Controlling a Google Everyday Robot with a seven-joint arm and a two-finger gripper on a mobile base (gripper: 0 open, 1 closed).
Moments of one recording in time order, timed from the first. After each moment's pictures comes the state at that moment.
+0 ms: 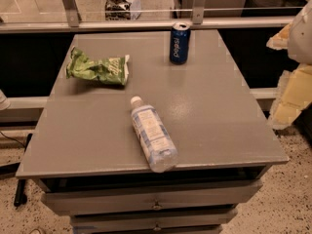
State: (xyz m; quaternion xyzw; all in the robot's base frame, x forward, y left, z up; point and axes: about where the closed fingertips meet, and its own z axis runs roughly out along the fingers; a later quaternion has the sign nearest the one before) arm 0.438 -0.217 0.977 -0.60 0.78 -0.03 0.16
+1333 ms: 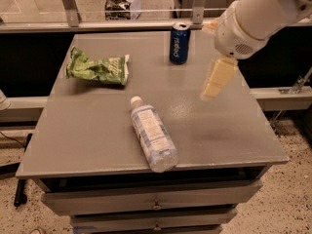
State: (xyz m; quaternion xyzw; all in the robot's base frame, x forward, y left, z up) arm 0.551 -0.122 0.946 -0.66 0.69 -0.02 0.28
